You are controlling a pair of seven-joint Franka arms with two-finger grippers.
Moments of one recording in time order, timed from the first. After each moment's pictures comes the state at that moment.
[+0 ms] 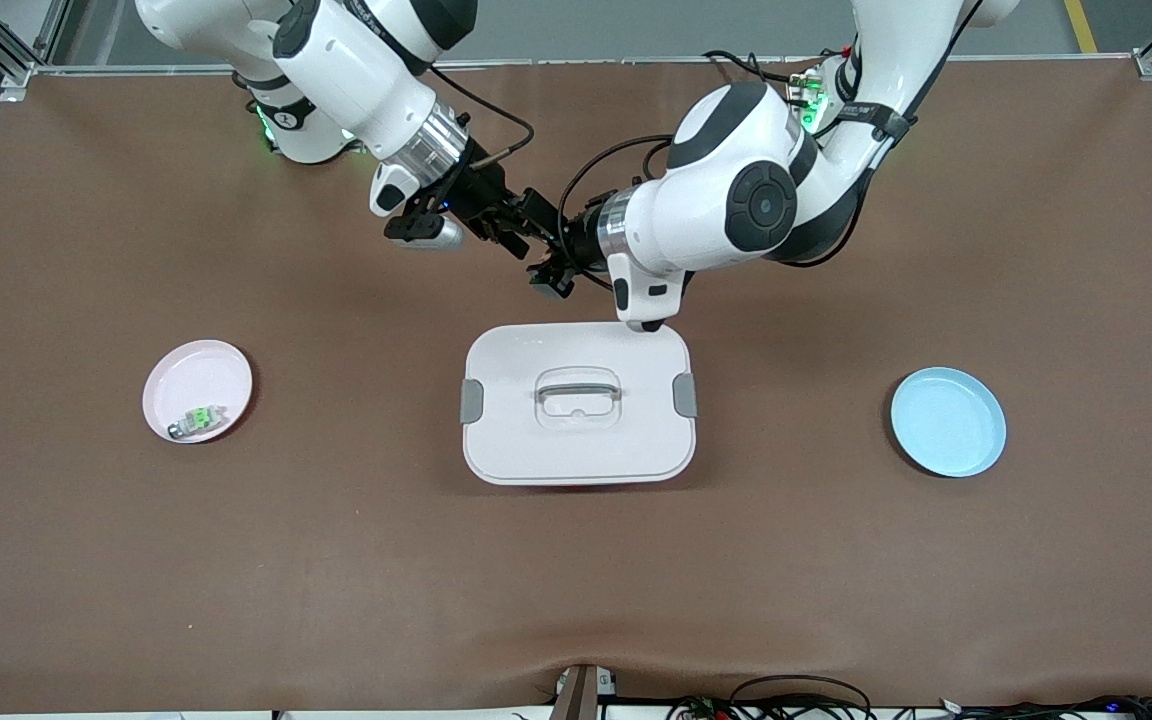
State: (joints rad) left arm -0.39 0.46 -0.38 -1.43 -0.54 1.92 -1.55; right arm 0.76 0.00 0.01 -2.11 0.62 2.68 0.78
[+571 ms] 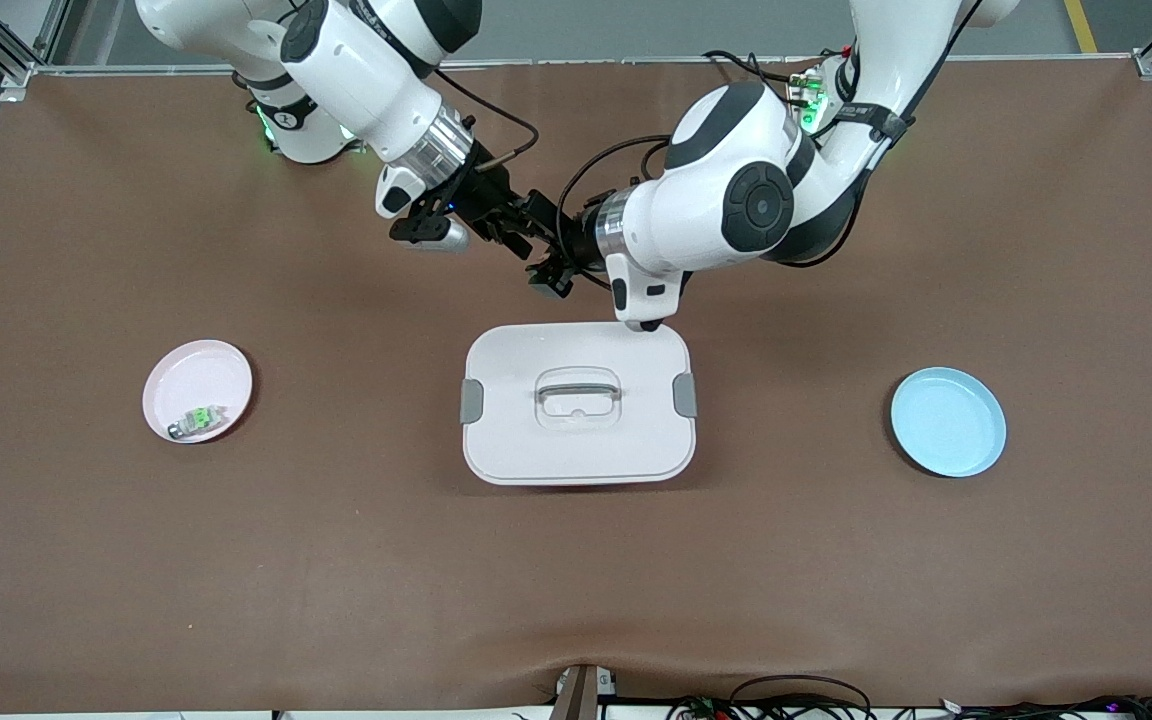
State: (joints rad) left arm -0.39 0.46 -0.37 -1.43 -0.54 1.93 -1.55; right arm 0.77 0.01 0.01 -2.11 0.62 2.69 0.78
